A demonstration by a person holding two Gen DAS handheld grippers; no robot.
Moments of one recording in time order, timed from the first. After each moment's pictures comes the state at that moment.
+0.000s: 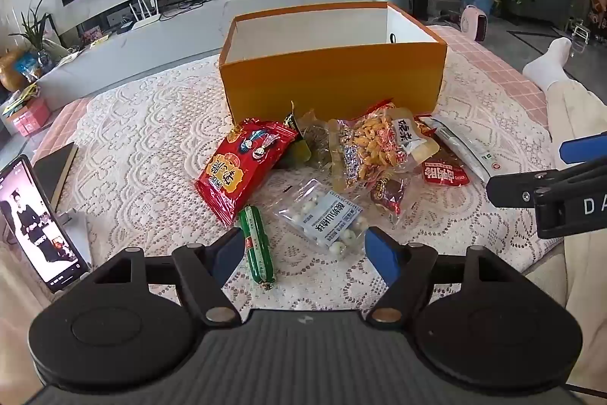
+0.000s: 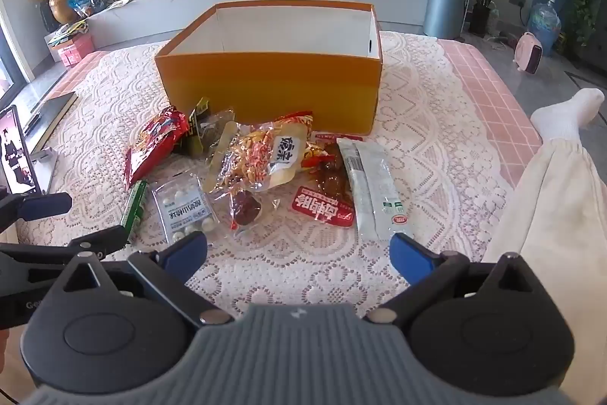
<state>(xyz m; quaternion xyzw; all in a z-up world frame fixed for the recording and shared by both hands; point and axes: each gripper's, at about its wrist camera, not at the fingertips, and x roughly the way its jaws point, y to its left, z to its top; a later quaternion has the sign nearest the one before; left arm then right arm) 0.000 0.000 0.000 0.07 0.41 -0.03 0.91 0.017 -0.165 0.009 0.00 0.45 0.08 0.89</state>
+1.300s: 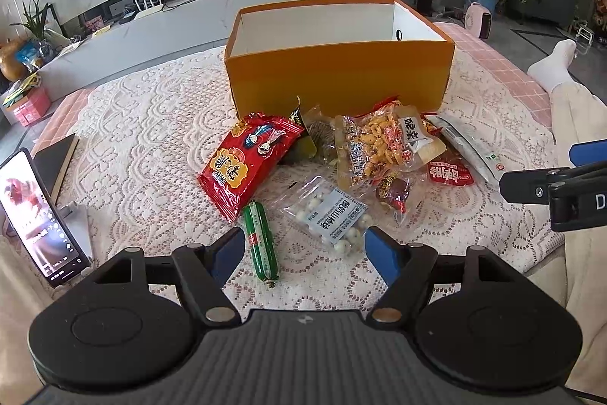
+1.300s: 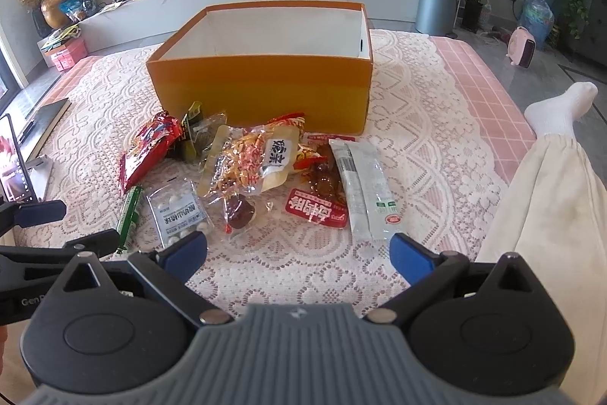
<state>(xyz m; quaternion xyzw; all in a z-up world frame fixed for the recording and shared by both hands) 0.005 0.005 0.001 0.06 0.42 -0.02 0.90 0.021 -0.168 0.010 0.00 0.46 0.07 0.89</state>
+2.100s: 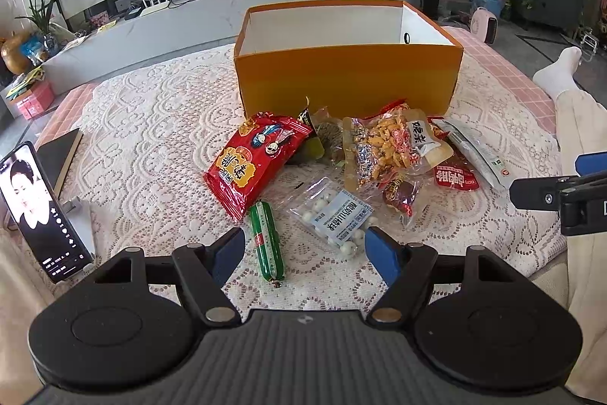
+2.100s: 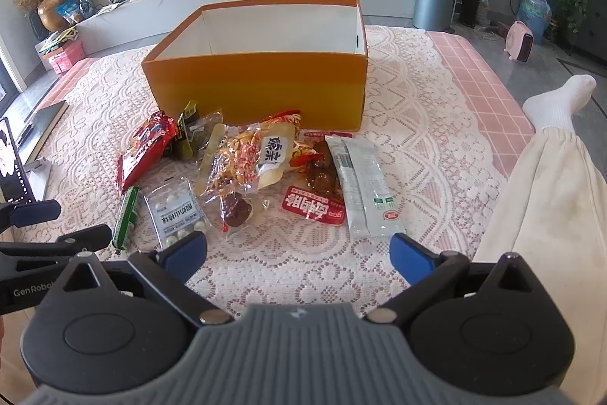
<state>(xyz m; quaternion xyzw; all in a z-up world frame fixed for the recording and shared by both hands) 0.006 0.011 0.002 0.05 0.42 -0.02 0.91 0.020 -0.172 0.009 0.01 0.46 0.07 0.88</state>
